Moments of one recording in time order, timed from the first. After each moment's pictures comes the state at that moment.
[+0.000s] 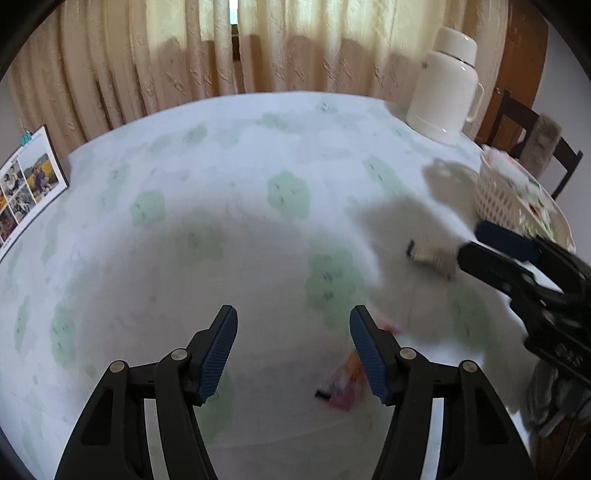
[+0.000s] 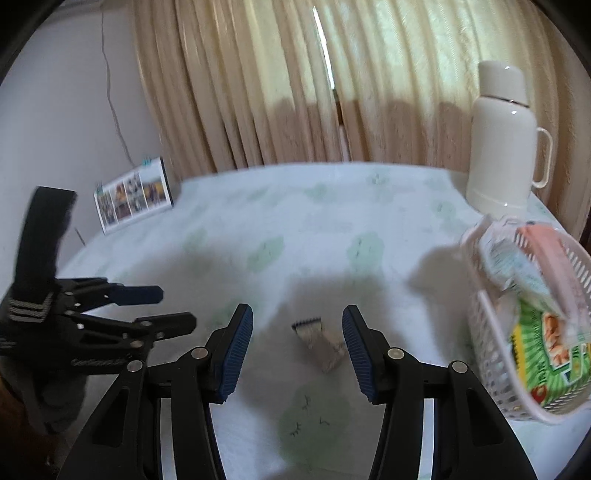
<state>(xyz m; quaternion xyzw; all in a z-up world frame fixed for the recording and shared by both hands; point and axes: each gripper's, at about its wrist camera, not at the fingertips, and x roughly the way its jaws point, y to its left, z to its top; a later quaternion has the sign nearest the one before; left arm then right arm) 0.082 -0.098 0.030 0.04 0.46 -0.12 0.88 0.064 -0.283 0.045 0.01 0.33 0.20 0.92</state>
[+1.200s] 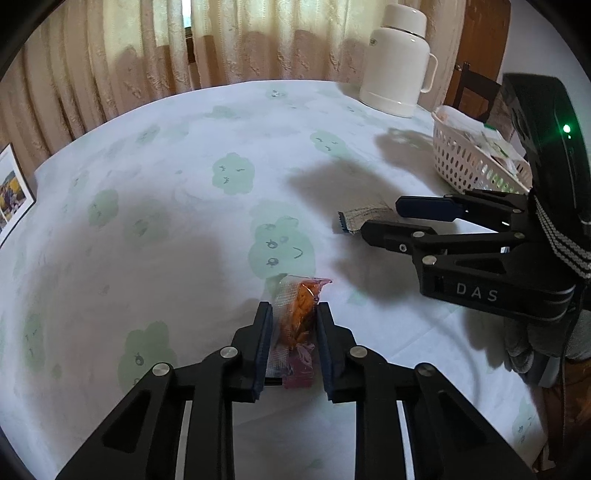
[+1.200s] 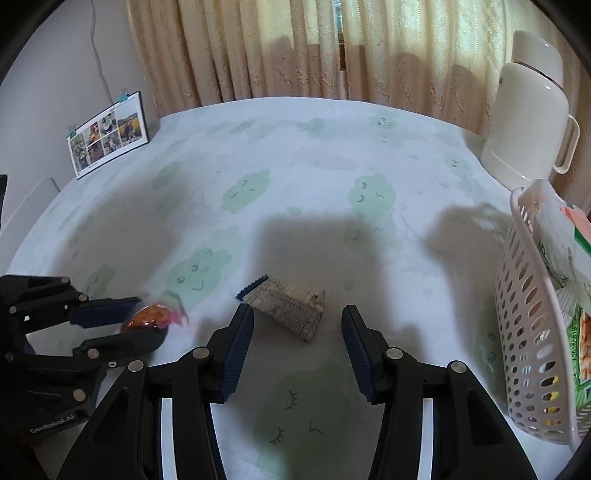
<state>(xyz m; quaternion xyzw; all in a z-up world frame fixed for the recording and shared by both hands) 0.063 -0.119 0.017 0.06 0.46 -0.18 0.87 0.100 -0.263 0.009 -0.04 0.43 0.17 0.89</state>
